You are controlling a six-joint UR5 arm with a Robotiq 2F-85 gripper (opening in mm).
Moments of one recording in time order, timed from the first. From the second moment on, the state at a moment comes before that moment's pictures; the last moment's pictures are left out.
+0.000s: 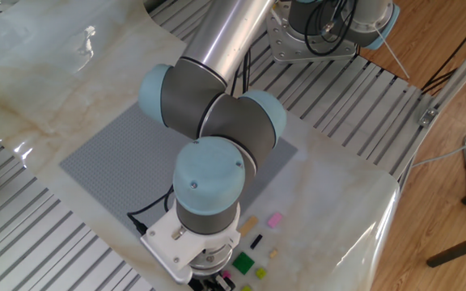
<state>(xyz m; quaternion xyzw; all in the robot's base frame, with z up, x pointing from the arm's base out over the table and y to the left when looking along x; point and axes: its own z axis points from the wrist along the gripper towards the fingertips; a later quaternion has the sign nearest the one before) 0.701 0.209 -0.002 0.06 1.00 0.01 0.07</state>
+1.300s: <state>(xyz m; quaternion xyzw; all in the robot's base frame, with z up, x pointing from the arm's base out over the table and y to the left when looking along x) 0.691 0.201 0.030 0.03 1.00 0.02 0.07</state>
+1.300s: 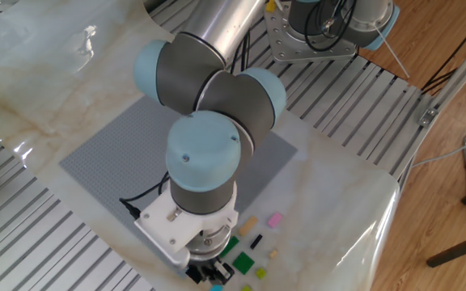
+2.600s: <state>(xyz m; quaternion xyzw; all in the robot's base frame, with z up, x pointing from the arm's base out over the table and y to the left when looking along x) 0.679 0.140 0.033 0.03 1.00 0.00 0.06</state>
